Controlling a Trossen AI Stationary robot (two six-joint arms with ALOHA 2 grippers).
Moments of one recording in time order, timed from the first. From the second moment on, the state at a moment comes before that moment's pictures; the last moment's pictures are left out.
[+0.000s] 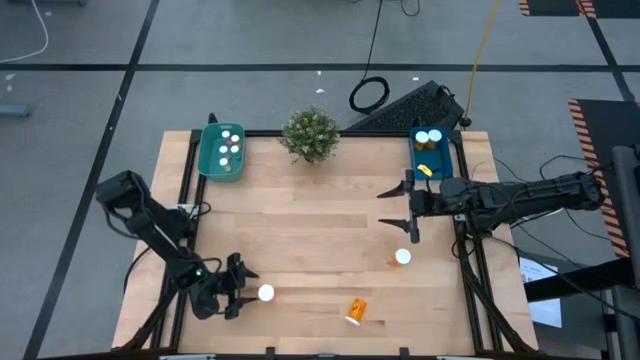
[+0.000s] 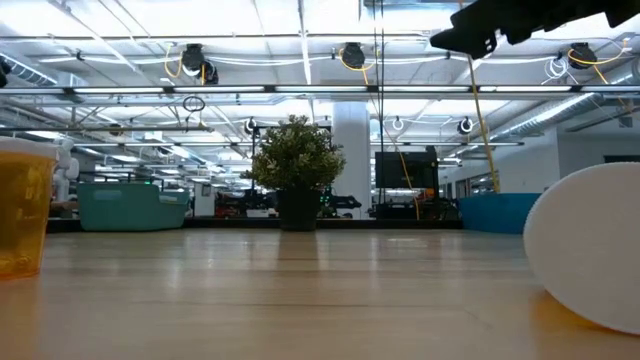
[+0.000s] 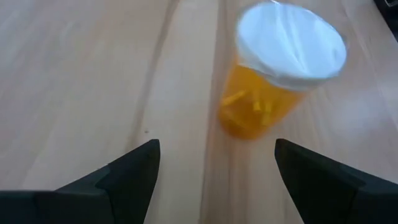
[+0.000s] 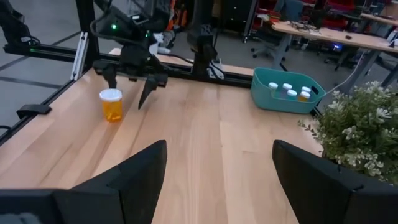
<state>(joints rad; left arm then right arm) -0.99 1.56 0.43 0.20 -0.66 -0.89 0.08 0.77 0.53 -0.01 0.08 -0.12</state>
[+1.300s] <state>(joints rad) -0.98 1.85 0.48 0.56 -0.79 -0.62 0.08 0.77 0.53 0.02 0.11 -0.11</state>
